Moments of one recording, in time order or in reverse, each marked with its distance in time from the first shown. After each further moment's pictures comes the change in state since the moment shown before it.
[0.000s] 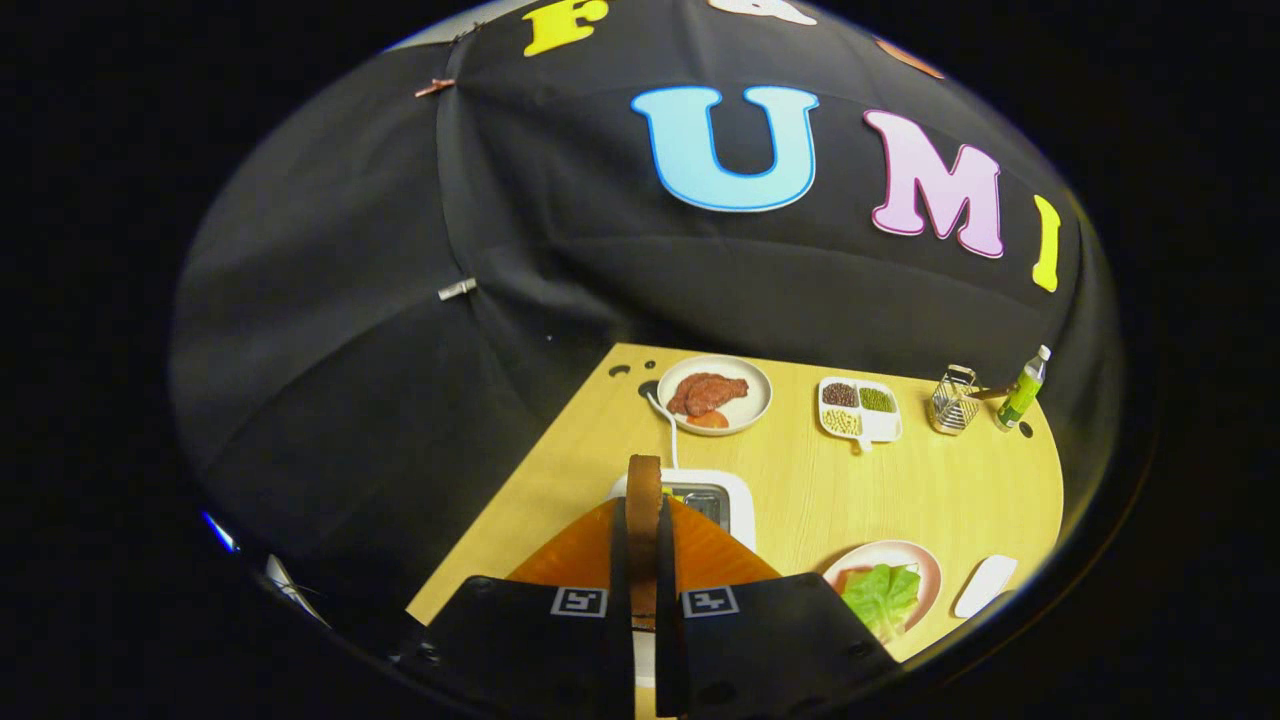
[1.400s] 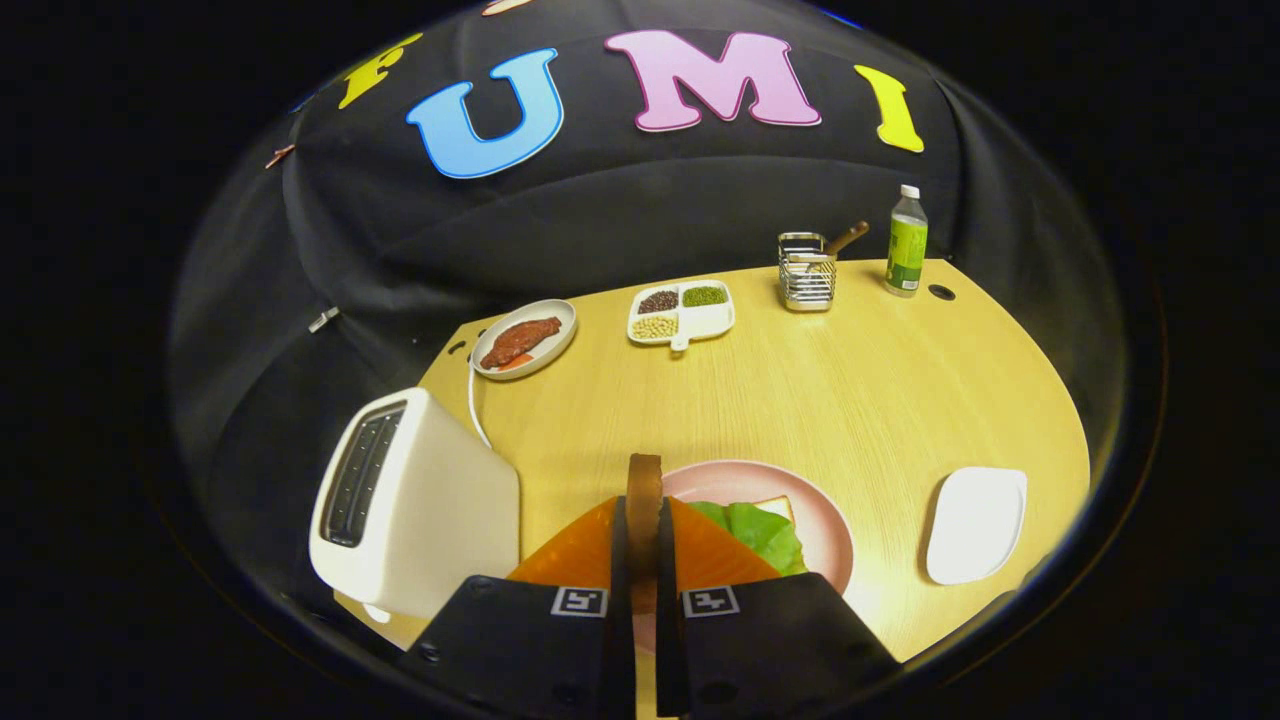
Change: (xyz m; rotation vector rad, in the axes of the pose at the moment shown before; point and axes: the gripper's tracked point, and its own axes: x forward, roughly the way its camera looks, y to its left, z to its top) arm 0.006 -0.244 -0.143 0.241 0.092 -0.228
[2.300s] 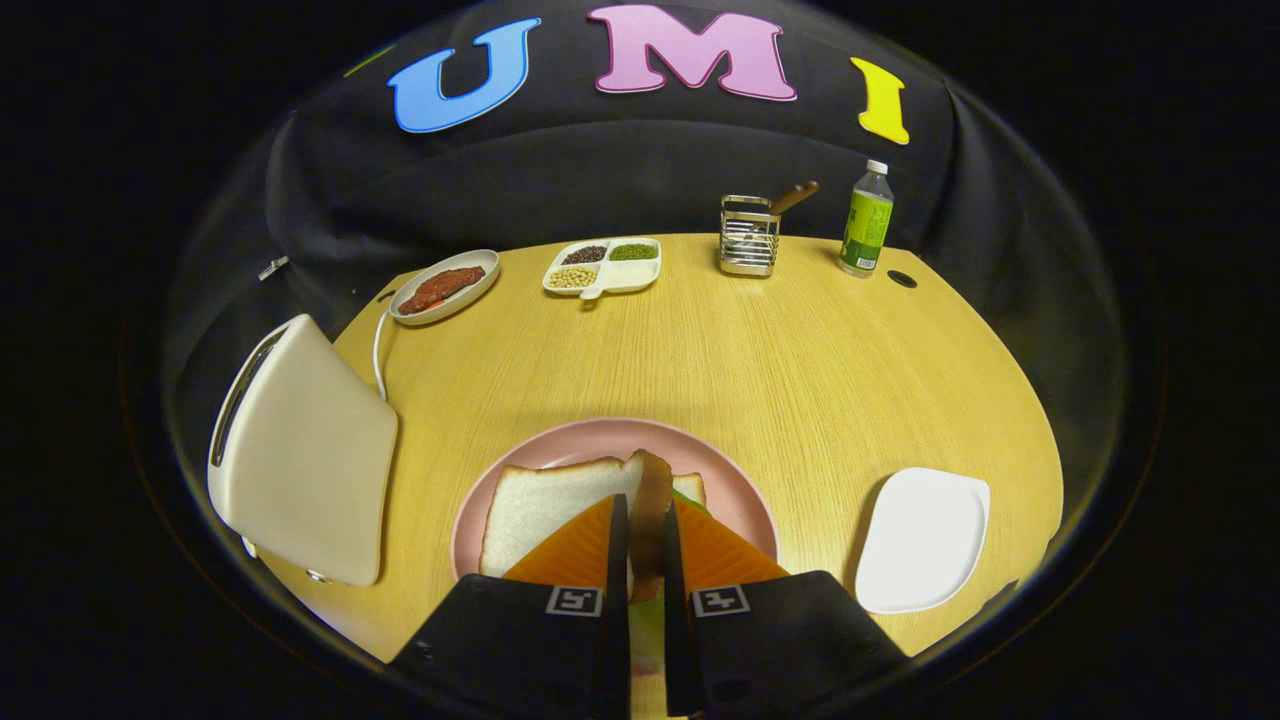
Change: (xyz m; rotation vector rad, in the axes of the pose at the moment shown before) arm 0.022 -0.083 -0.035 -0.094 0.066 -0.107
